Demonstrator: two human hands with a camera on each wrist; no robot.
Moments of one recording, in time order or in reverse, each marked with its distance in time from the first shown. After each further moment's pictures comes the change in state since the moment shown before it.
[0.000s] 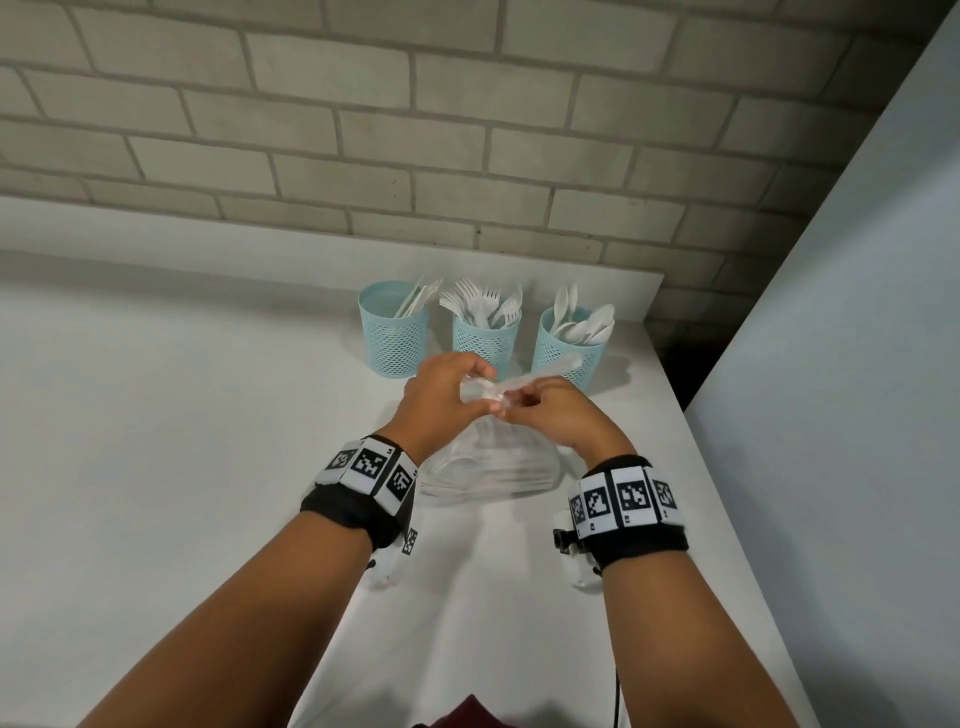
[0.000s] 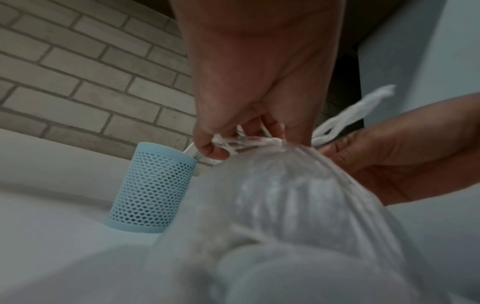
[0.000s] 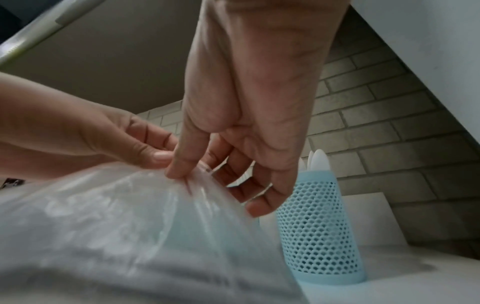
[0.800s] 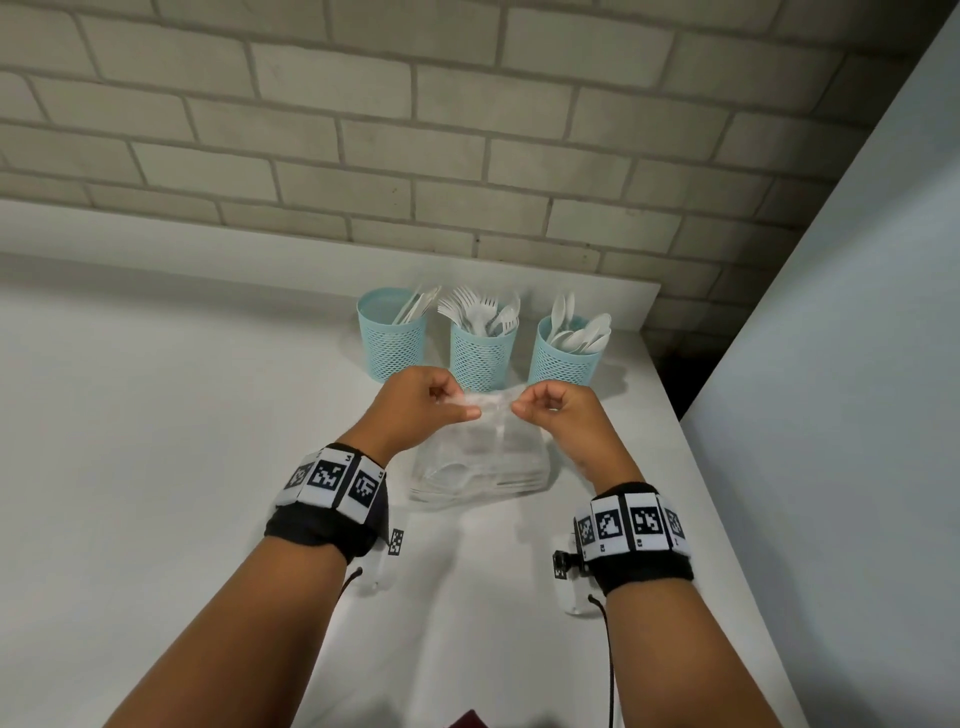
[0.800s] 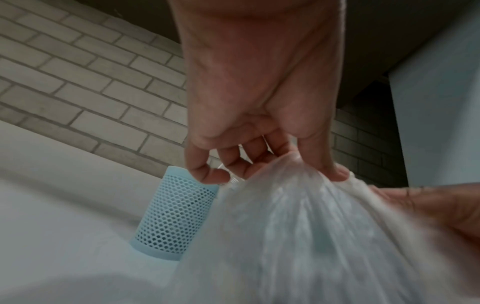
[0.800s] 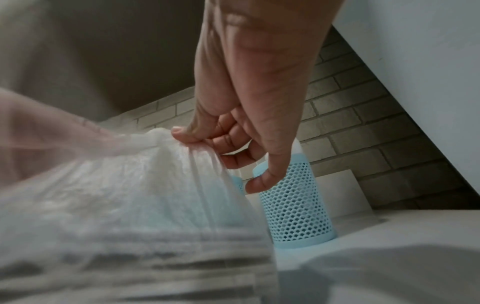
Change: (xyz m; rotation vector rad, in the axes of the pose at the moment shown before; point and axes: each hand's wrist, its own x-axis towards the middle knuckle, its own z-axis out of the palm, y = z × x) left_hand -0.004 -0.005 -0.023 -0.108 -0.077 -0.126; right_hand -0.005 0.019 0.000 0.364 0.214 -0.119
